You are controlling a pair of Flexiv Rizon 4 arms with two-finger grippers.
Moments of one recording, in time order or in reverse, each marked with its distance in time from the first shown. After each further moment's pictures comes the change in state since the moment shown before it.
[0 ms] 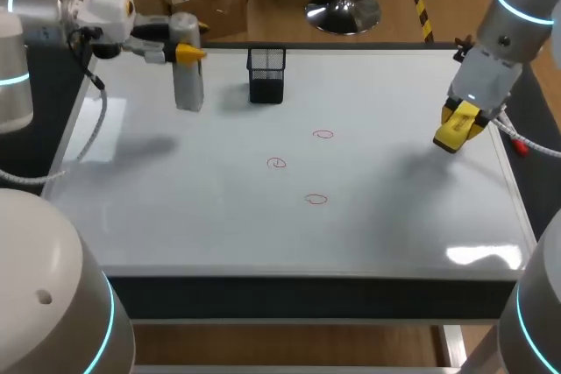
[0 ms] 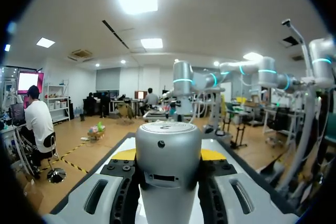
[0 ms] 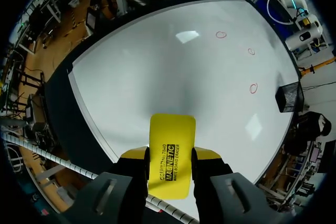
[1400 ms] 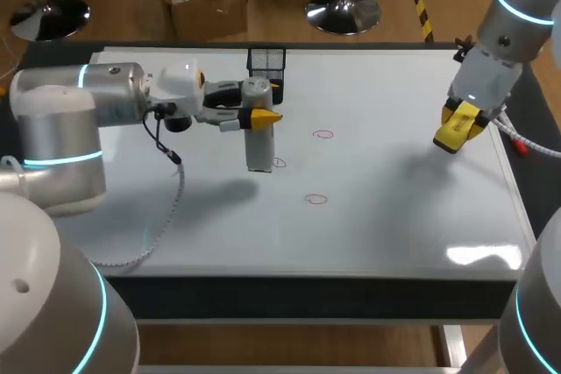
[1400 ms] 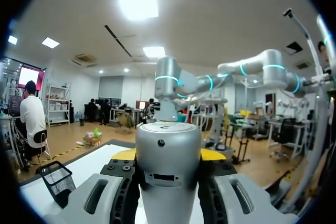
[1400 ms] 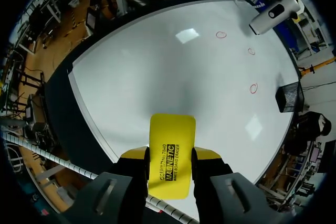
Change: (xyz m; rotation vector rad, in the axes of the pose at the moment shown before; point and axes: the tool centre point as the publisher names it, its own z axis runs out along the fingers) left arm 0.095 0.024 0.125 0.121 -0.047 -0.042; right arm 0.000 0.000 0.000 0.000 -0.001 0.000
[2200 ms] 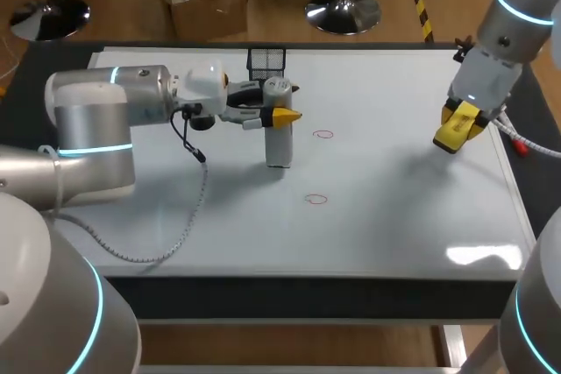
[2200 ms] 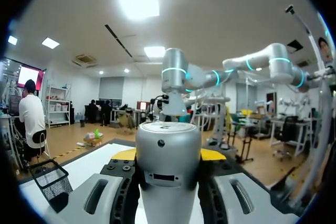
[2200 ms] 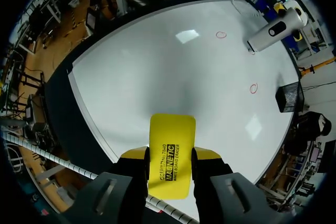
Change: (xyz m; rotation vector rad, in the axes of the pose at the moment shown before) left arm -0.033 0.030 0.028 0.008 -0.006 0.010; right arm 0.000 0.000 0.000 0.000 0.000 0.000
